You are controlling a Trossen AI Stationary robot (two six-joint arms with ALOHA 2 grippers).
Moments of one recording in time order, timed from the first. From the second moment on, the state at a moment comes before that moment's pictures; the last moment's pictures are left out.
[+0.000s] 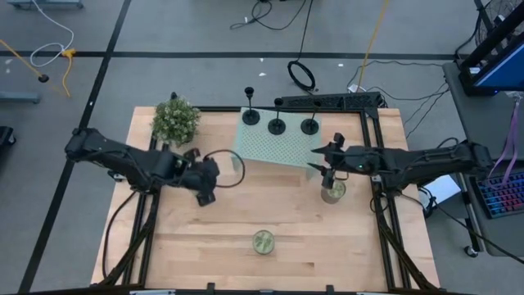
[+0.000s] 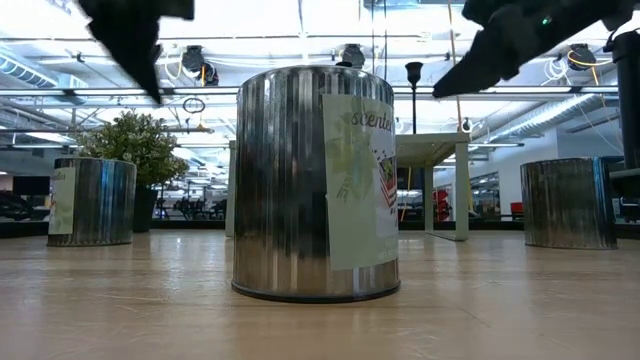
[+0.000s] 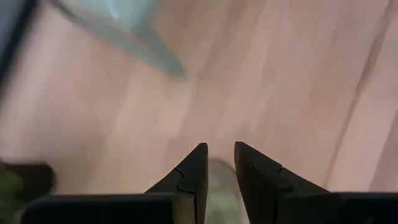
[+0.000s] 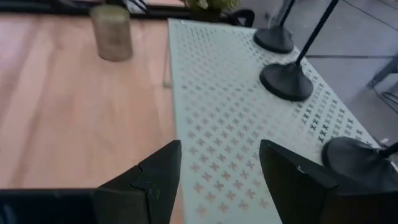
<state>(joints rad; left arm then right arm) -0.26 1.27 1.07 -1.05 -0.35 -0.56 0.02 0.86 0.59 -0.18 0.34 0.02</state>
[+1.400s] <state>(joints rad) -0.29 1.38 0.91 -0.99 -0.22 -0.97 0.09 0.87 0.59 -0.18 0.34 0.11</state>
